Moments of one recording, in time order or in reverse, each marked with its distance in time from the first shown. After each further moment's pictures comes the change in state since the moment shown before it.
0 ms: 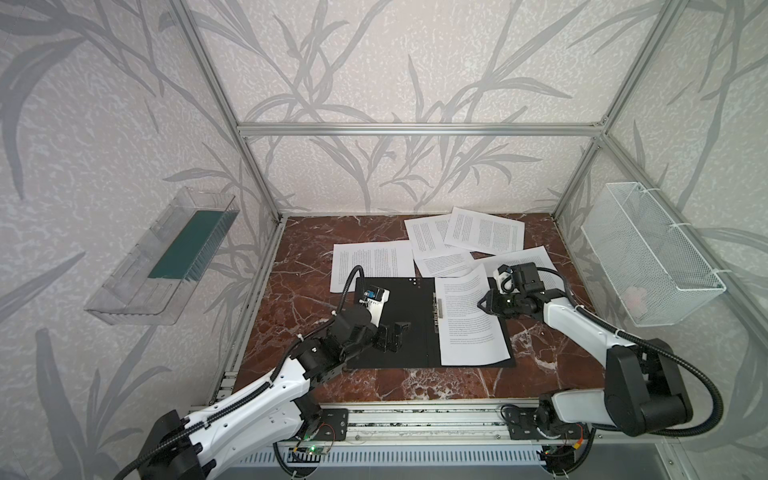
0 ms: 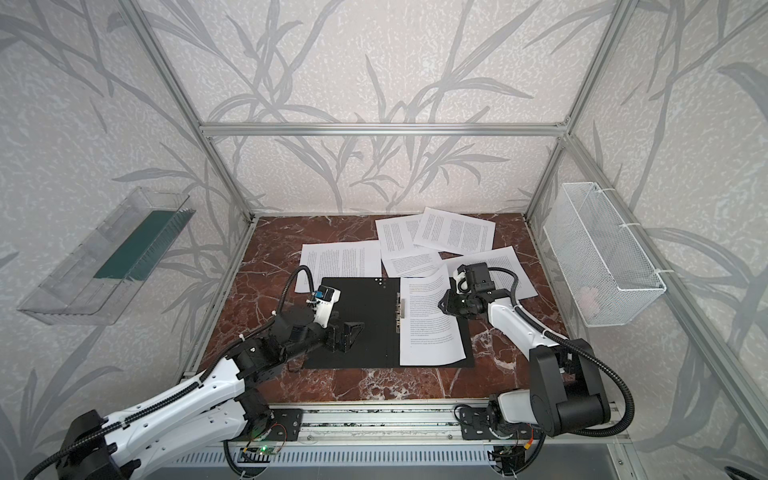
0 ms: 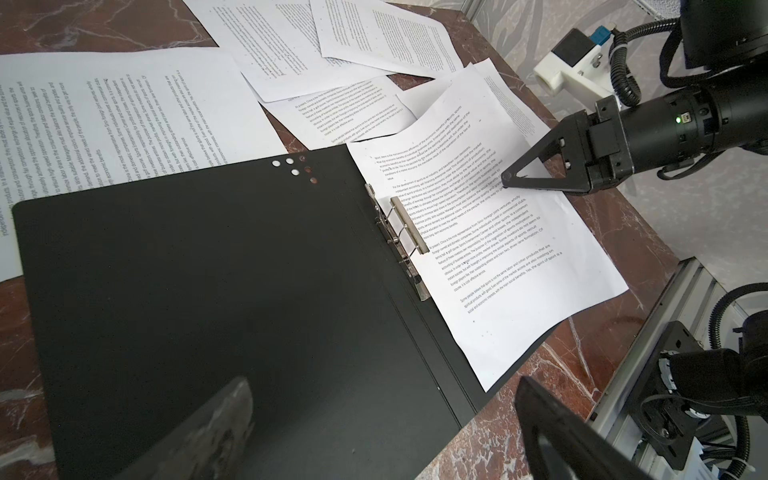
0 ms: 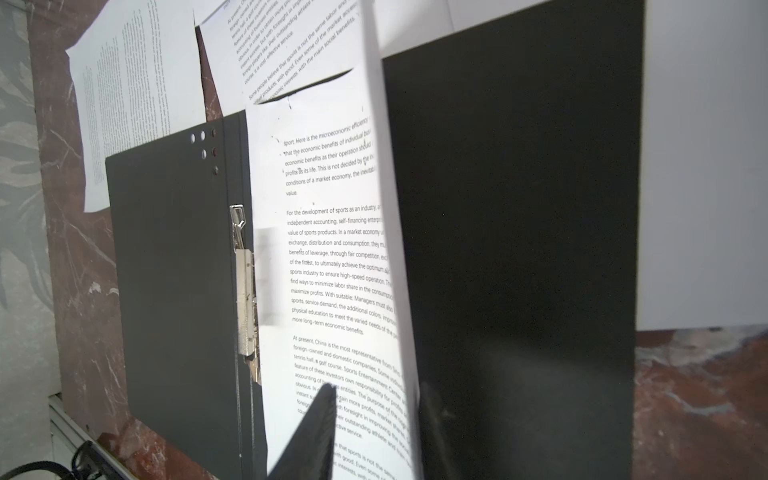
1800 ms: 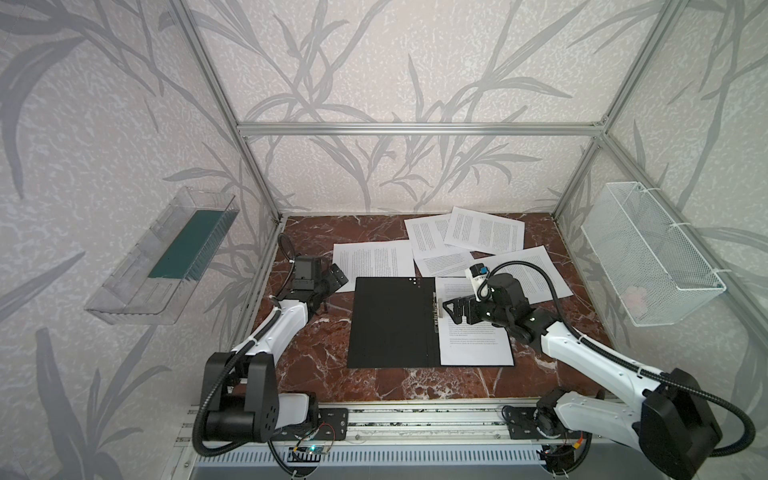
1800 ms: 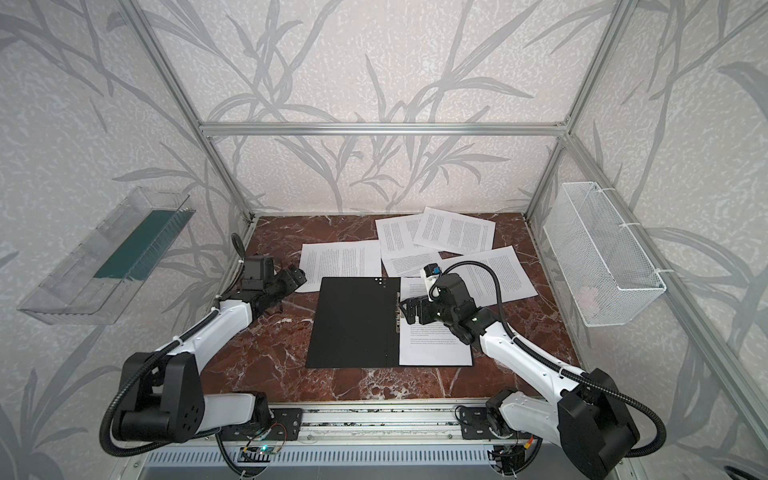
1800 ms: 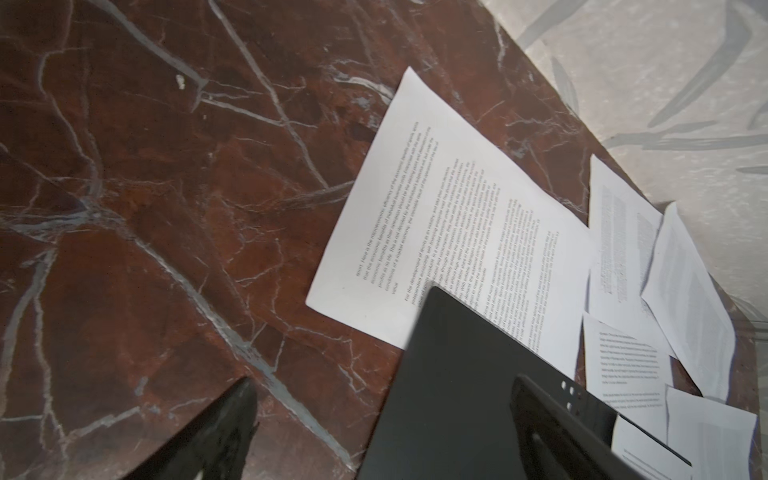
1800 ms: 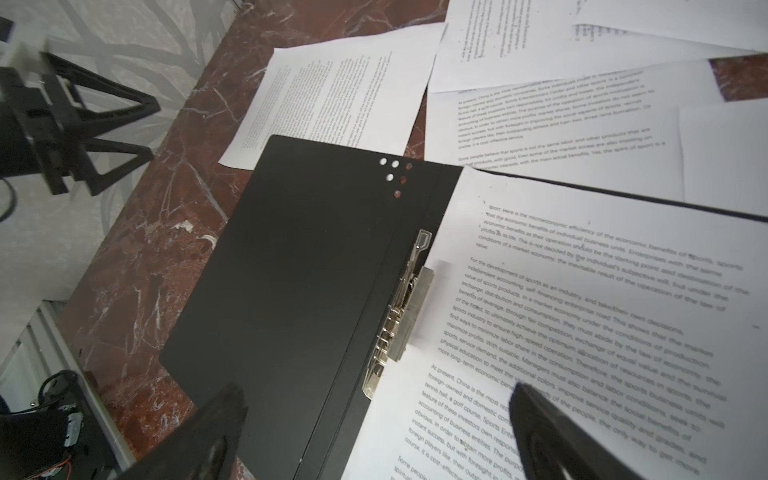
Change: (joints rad) left arm 0.780 0.507 0.257 -0.027 0.058 -0.267; right arm 0.365 -0.214 -0.092 0.269 0.155 -0.051
